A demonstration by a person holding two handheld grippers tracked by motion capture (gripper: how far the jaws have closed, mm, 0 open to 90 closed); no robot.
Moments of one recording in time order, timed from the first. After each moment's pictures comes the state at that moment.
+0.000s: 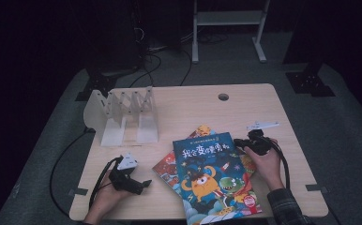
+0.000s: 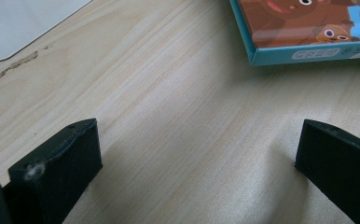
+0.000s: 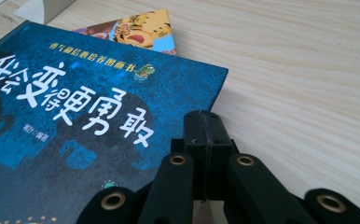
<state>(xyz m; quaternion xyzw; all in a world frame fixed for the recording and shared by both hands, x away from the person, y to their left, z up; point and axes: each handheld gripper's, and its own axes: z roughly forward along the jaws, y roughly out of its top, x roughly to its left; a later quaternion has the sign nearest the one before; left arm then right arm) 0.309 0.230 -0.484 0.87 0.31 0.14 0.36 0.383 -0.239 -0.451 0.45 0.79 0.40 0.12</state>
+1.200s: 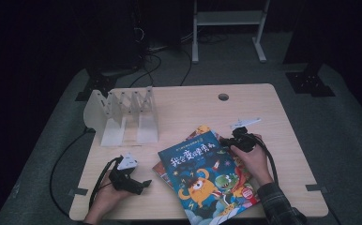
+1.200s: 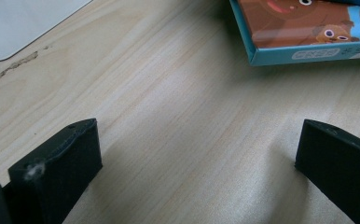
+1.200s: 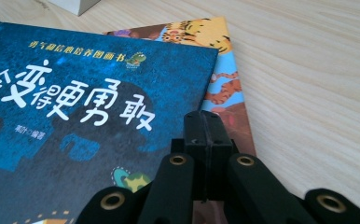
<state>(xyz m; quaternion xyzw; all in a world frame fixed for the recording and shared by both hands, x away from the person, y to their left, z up) 0.309 0.230 -0.484 0.87 0.31 0.14 0.36 0.398 -0.198 -0.450 0.40 0.82 0.40 0.09</state>
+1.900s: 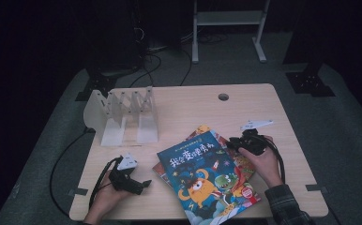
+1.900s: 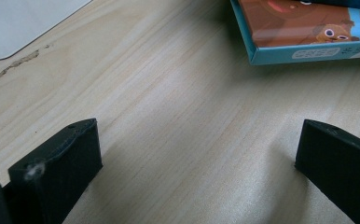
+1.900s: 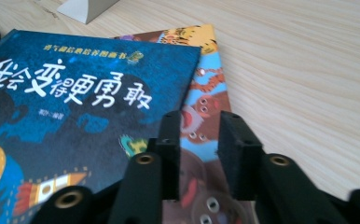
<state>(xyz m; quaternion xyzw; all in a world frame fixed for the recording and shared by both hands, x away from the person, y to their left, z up) 0.308 0.230 -0.484 0.87 0.31 0.14 0.36 0.377 -0.223 -0.435 0.40 0.81 0.41 0.11</state>
